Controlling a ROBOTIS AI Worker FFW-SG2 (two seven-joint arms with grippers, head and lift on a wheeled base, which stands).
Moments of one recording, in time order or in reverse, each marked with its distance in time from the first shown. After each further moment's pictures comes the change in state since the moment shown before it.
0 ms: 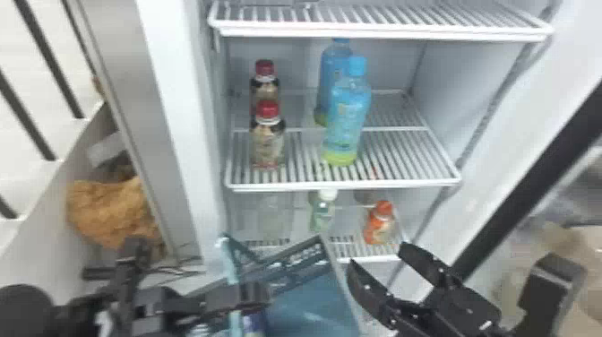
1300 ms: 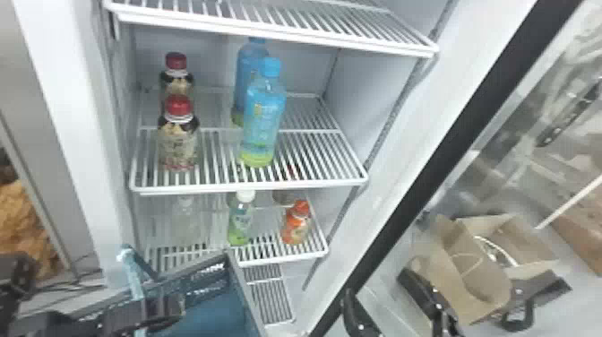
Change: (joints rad) left arm 0.001 -0.004 -0.005 0.010 -0.006 0.000 0.003; right arm 0.303 0.077 -0.137 0.138 0.101 -0.636 -0.002
